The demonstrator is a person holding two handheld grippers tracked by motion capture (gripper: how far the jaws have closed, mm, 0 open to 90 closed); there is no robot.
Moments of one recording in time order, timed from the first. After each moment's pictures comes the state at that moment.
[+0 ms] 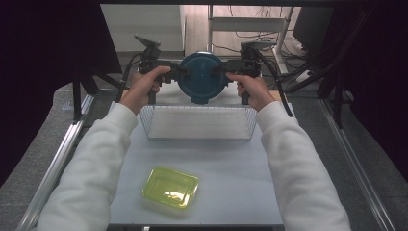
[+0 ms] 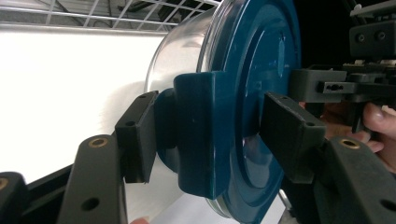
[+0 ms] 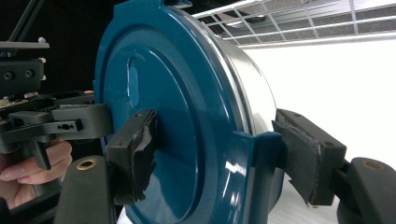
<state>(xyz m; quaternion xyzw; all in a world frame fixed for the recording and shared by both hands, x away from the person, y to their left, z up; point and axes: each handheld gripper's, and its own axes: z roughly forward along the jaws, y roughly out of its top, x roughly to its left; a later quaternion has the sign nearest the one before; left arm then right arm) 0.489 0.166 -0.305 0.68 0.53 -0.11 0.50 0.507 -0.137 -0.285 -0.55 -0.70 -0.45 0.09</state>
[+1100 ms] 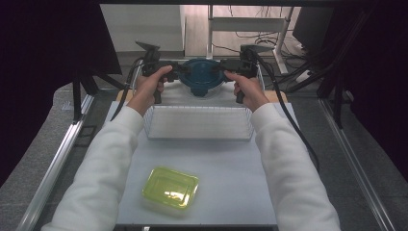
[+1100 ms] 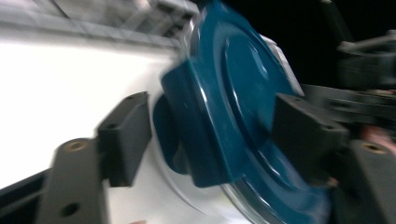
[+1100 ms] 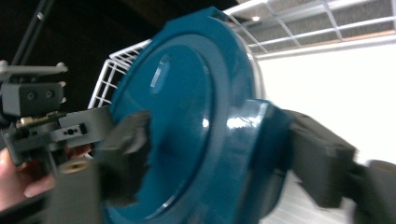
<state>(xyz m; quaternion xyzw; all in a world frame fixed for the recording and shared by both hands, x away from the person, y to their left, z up) 0.504 0.167 -0.328 0.63 0.54 -0.08 0.55 0.526 -0.135 -0.305 -0.58 -0.66 -0.47 0.09</state>
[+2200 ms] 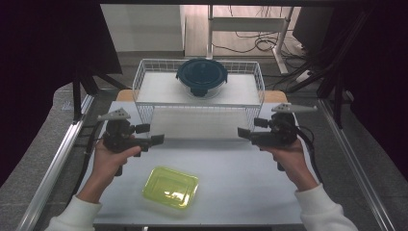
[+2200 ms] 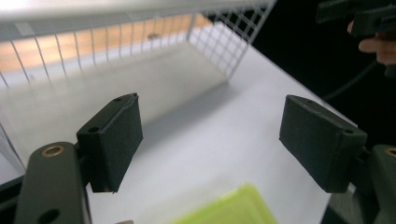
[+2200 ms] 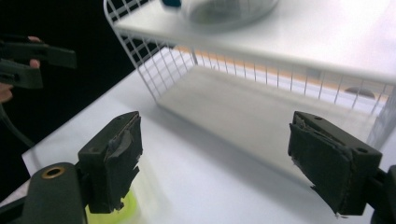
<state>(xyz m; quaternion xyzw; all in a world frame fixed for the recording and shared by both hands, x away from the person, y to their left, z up) 0.288 0.202 -0.383 0.75 0.42 0.07 0.51 0.334 -0.223 -0.347 -0.38 -0.77 -0.50 -0.09</state>
